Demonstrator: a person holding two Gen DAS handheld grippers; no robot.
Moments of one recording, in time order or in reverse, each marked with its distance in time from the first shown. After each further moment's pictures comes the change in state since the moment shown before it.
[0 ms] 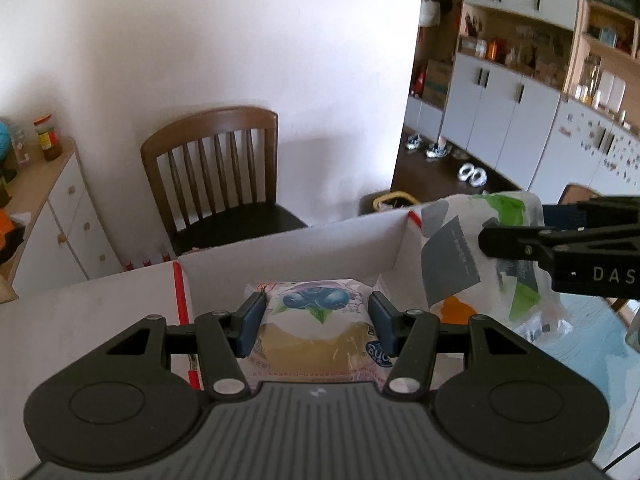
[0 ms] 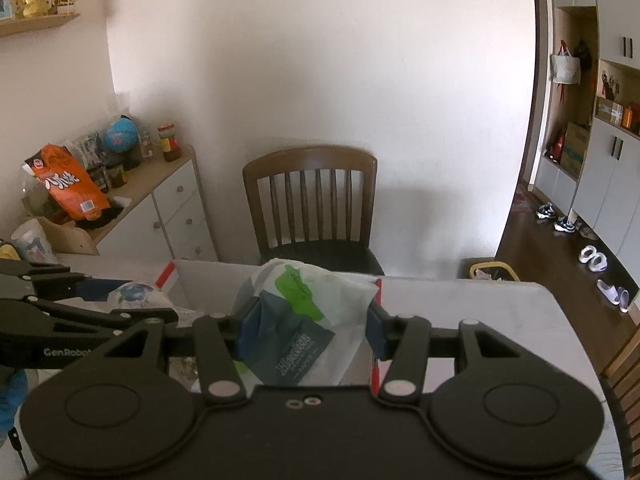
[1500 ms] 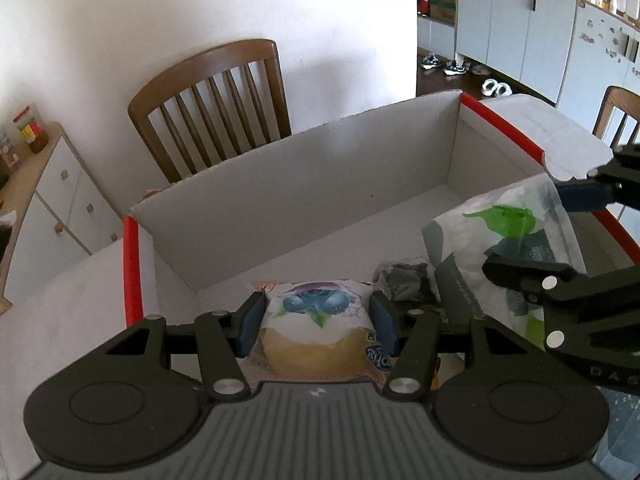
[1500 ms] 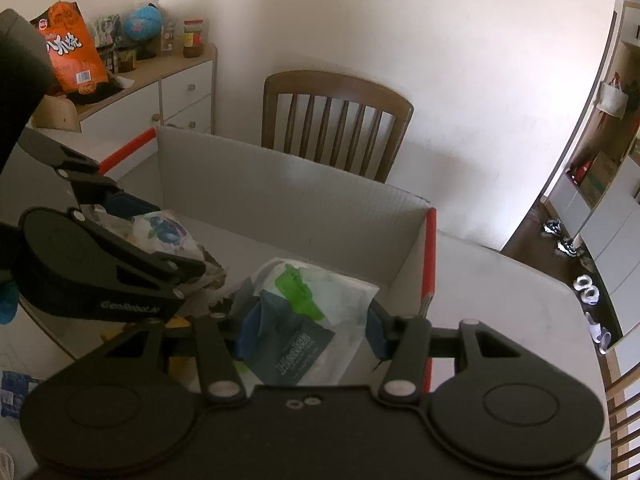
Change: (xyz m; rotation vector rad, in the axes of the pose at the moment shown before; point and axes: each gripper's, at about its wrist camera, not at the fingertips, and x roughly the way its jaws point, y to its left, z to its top) left arm 0.101 -0.008 -0.030 0.130 0.193 0.103; right arm 0.093 0.028 -0.056 -0.253 0.163 -0.030
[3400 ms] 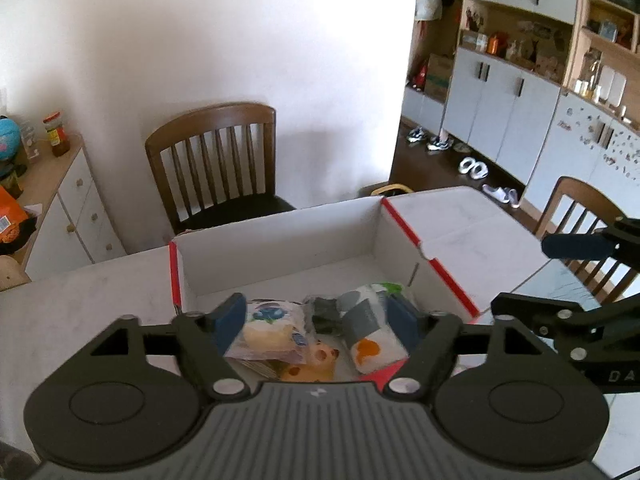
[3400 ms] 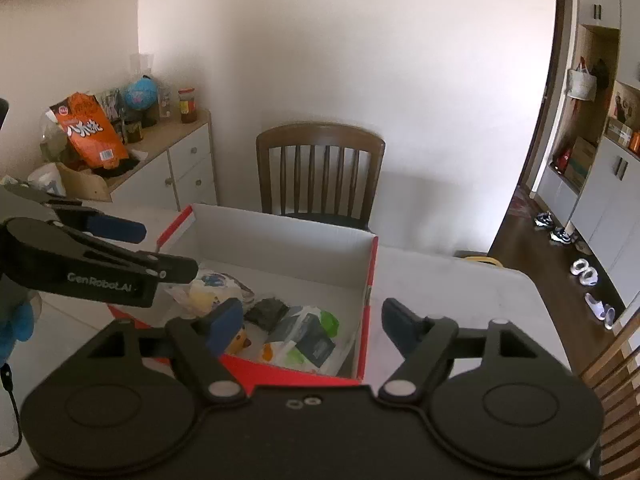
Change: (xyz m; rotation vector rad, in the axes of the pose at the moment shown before) left arm -0.158 -0.014 -0.004 -0.147 -0.181 -0.086; right arm -0.139 -0.021 -0.005 0.144 -0.110 0.026
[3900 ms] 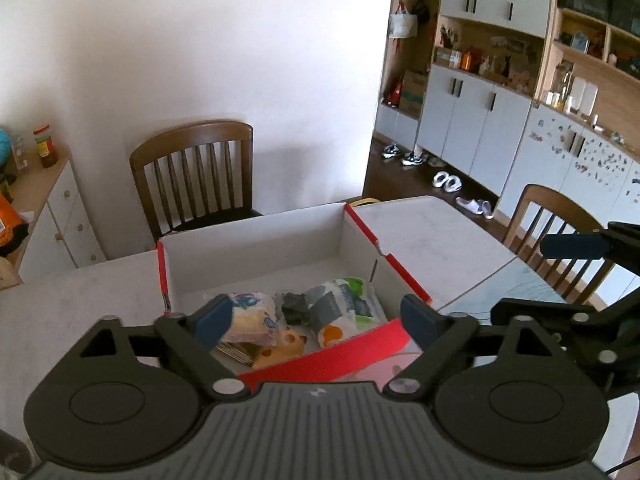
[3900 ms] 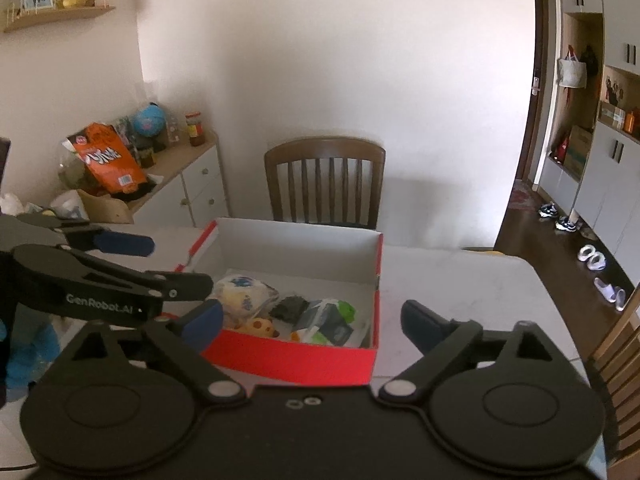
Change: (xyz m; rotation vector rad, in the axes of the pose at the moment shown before) left arm -0.047 -0.013 -0.022 0.006 -0.058 -0.069; right arm -0.056 0.003 -0.016 0.077 -0.047 0.039
